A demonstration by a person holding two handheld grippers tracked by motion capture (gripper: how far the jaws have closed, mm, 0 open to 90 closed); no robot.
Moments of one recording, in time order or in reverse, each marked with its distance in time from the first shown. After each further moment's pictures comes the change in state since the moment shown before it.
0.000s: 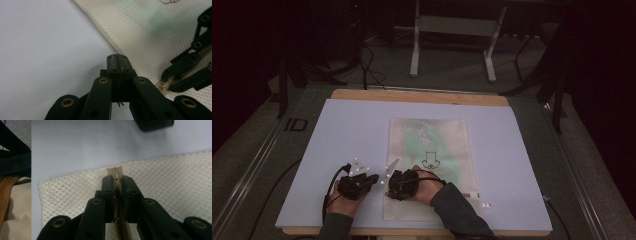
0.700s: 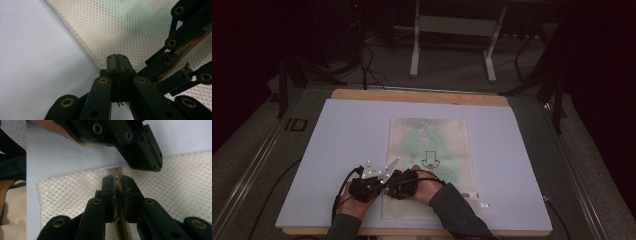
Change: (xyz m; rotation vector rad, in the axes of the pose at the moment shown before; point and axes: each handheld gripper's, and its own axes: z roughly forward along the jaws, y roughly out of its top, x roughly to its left) left arm -0.019 0.004 0.017 0.031 -0.050 0.032; right arm -0.001 0.000 0.001 -0.020 -0.025 -0.003
